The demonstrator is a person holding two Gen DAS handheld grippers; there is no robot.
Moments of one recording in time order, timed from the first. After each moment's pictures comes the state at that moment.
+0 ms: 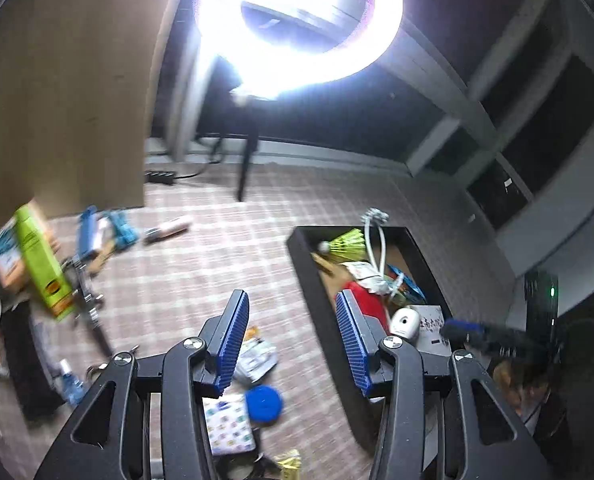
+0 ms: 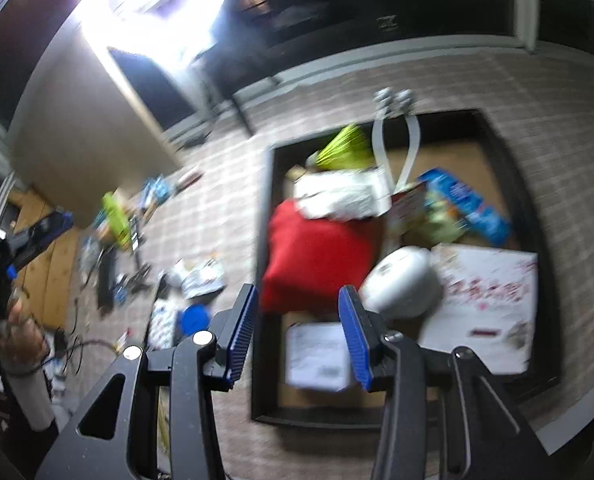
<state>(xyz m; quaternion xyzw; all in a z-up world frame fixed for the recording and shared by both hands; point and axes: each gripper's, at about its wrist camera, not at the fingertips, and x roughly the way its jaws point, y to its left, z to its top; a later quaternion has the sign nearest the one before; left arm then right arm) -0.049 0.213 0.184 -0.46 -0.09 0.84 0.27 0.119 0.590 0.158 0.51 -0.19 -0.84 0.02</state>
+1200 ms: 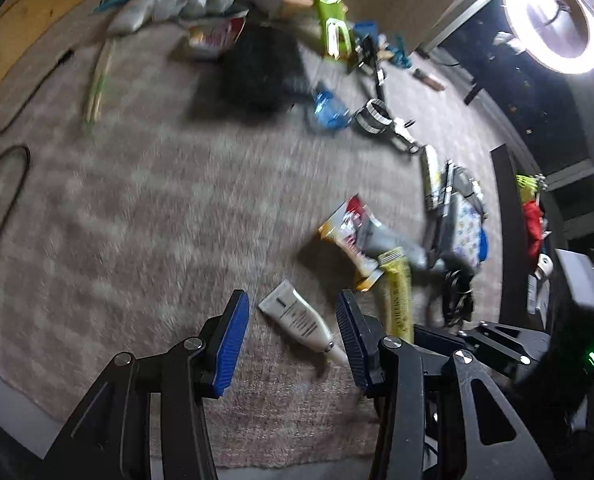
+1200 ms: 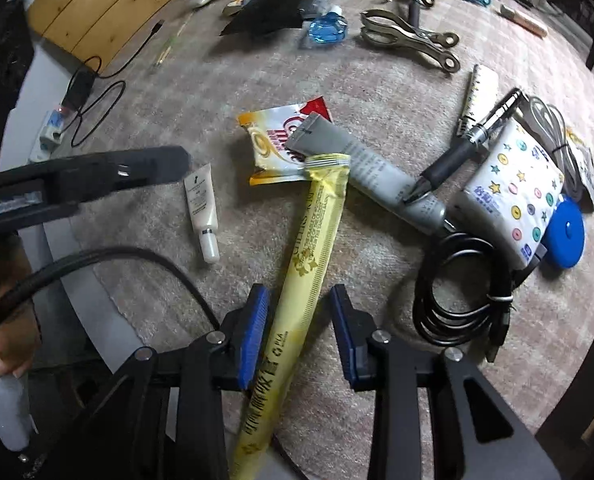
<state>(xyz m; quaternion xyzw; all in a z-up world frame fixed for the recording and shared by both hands) 0.094 0.033 0.018 -0.60 -0.19 0.77 0.02 0.143 0.241 0.022 0.63 0.08 -0.73 0.26</state>
